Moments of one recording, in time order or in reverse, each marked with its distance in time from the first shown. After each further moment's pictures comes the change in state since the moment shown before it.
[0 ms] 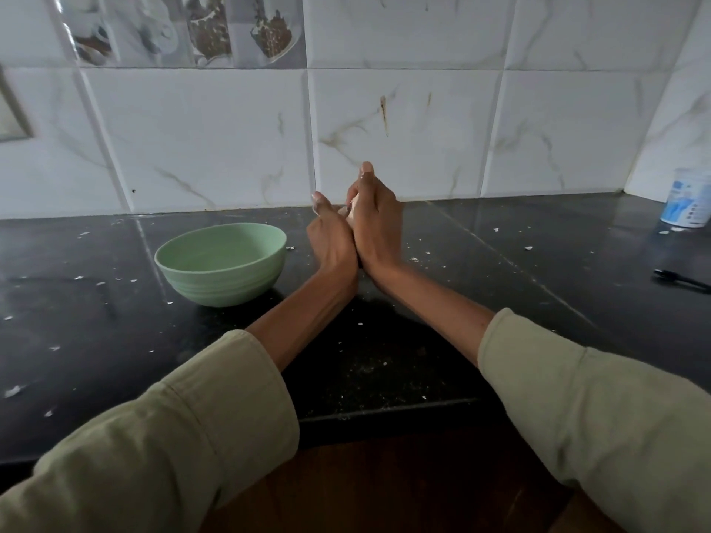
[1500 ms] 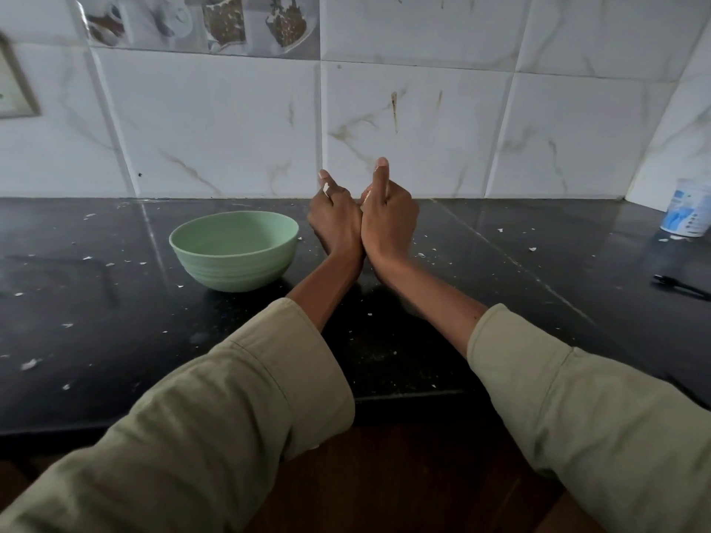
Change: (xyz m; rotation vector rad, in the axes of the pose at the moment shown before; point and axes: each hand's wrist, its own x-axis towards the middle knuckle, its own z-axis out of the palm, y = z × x) left_hand 0.031 -0.004 0.006 0.097 0.213 0.182; right_hand 0.000 0.002 0.005 -0.183 0.131 0.057
